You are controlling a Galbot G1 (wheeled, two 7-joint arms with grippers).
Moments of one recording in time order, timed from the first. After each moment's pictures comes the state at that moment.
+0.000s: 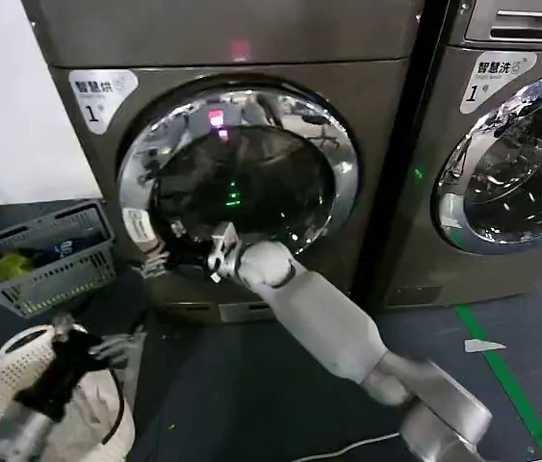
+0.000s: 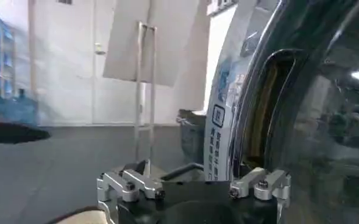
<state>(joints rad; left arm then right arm) 1.56 -1.35 -1.05 -2.29 -0.37 0.25 0.53 -0.28 1.45 -0.32 1.26 0.55 -0.13 -0.62</state>
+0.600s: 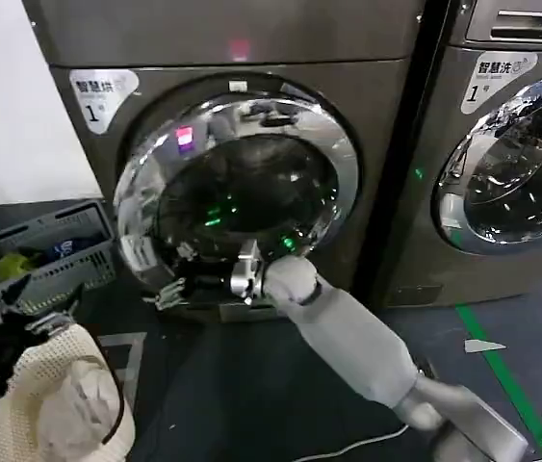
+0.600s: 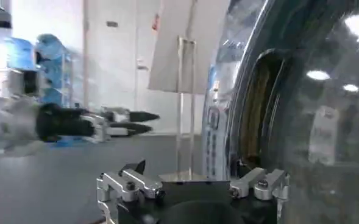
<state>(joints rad) 1.47 -1.21 -1.14 -2.13 -0.48 0.24 0.42 -0.37 1.30 -0.29 1.46 0.62 -0.11 -0.82</state>
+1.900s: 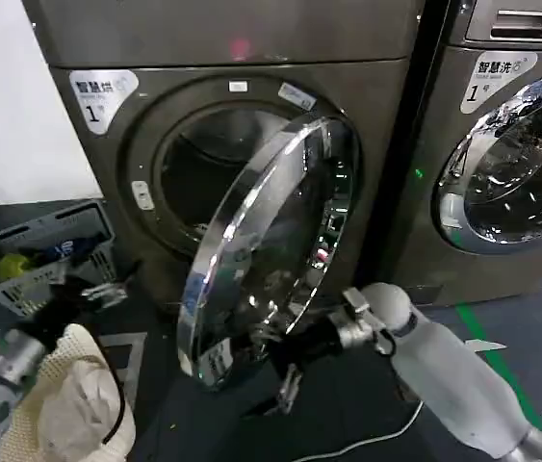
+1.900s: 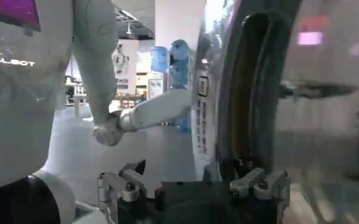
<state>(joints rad) 1.31 -1.04 -0.85 -2.14 -0.55 0.32 0.43 -0.60 0.95 -0.09 1.61 0.68 -0.03 -1.42</state>
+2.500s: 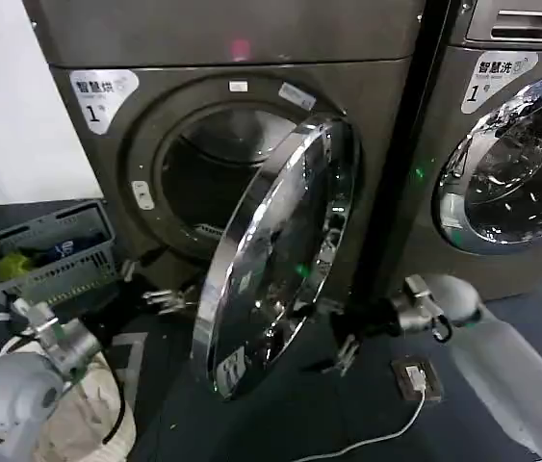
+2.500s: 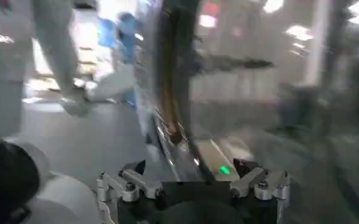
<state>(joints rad) 1.20 -0.99 -0.64 -2.11 -0.62 0.35 0.50 -0.71 0.86 0.20 1.49 0.61 -0.01 -1.42</state>
